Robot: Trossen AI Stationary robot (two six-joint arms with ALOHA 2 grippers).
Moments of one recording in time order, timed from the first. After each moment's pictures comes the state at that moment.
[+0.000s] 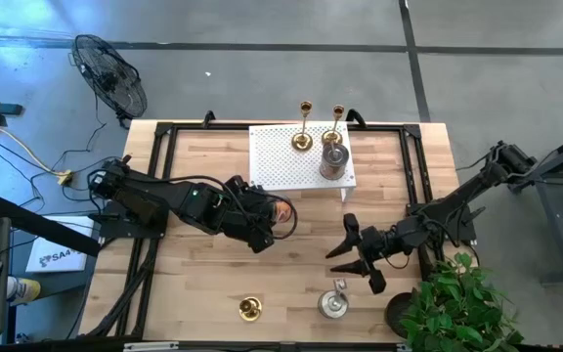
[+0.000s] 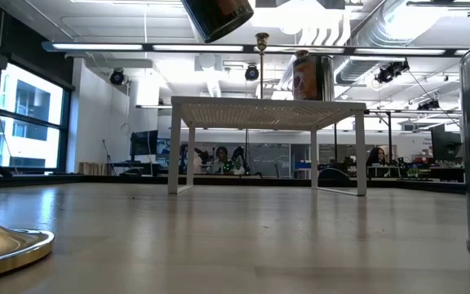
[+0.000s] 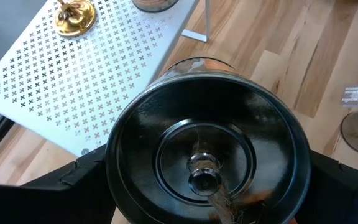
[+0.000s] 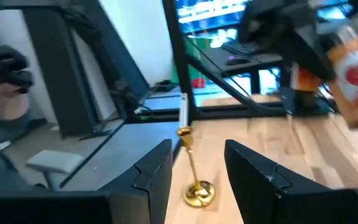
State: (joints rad) left arm -0.35 1.67 1.84 -1.20 -0.59 -0.68; right arm 0.57 1.15 0.66 0.45 0.23 0.24
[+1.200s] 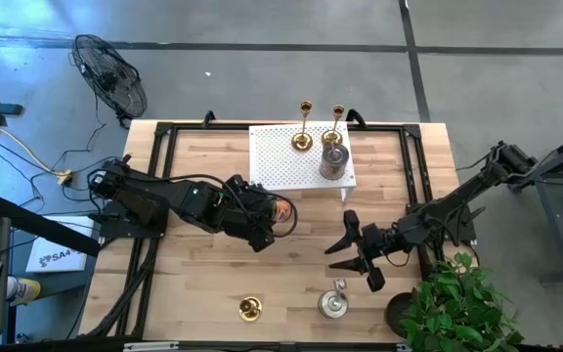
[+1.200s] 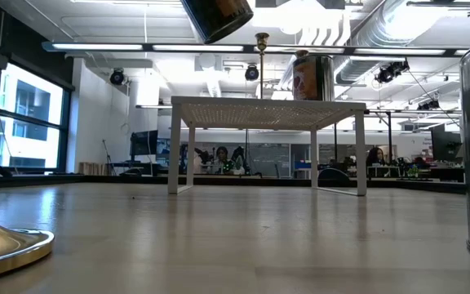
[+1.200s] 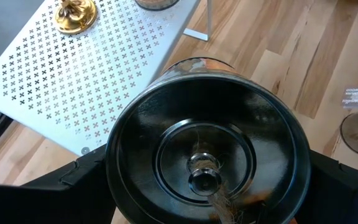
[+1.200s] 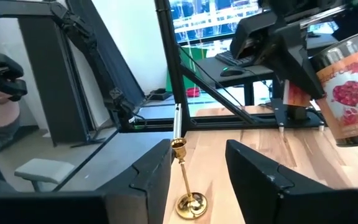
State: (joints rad) left arm -0.34 1.67 1.84 -1.20 -0.58 -0.69; right arm 0.56 1.15 0.66 0.48 0.26 0.21
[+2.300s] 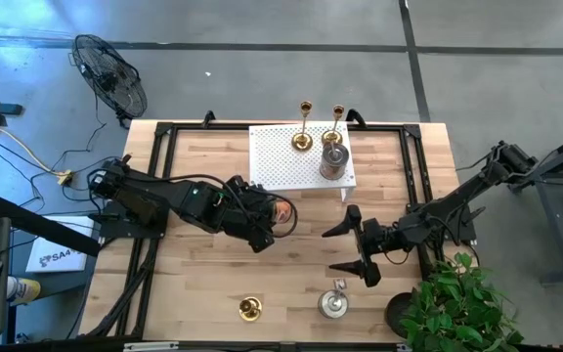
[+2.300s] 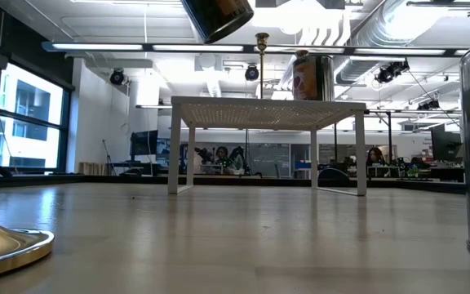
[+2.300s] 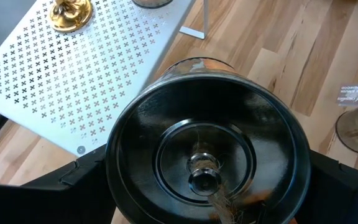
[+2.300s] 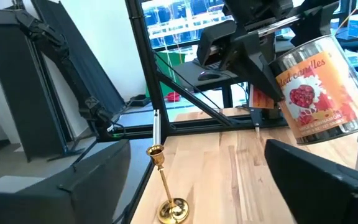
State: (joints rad) left arm -0.34 1.67 1.84 -1.20 -0.56 -0.69; right arm 0.56 1.14 0.66 0.47 0.36 0.23
